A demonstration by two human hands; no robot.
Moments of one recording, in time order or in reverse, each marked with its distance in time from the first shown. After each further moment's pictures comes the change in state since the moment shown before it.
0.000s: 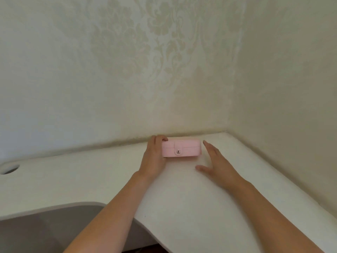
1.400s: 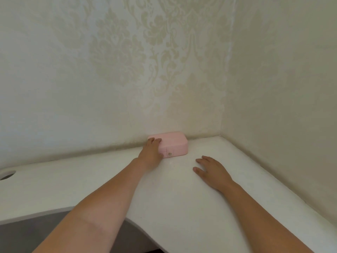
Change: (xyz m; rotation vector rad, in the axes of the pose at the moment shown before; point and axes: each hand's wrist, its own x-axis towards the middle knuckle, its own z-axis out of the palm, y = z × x) left_hand 0.048 -0.022 0.011 0.197 -0.421 -0.217; right_hand 0.003 0.009 0.006 -0.262 -0.059 0.115
